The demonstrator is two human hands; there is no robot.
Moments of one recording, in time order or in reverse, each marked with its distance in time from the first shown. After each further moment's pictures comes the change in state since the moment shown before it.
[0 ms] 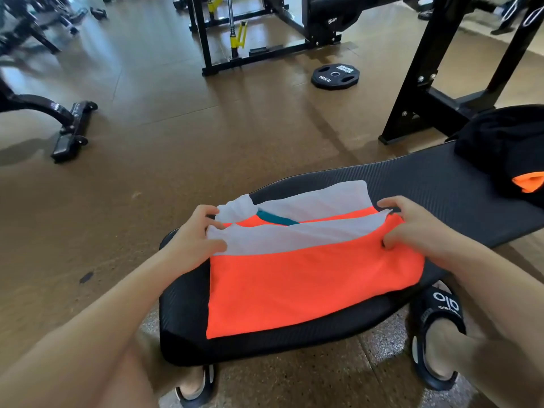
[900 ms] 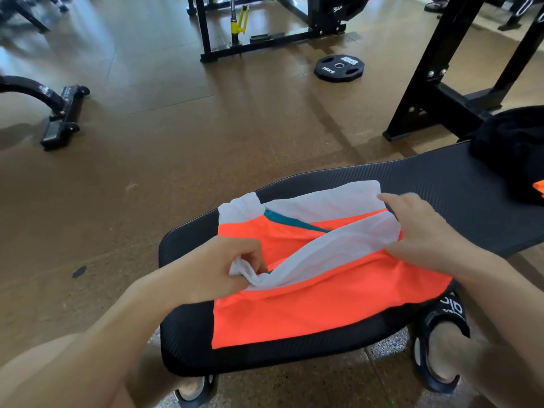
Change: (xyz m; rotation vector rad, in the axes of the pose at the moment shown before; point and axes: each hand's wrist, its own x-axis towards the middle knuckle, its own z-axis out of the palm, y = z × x) left_hand -0.029 0.018 0.001 0.271 -0.396 0.452; right_hand 0.000 -0.017 0.014 -0.577 0.006 -0.217
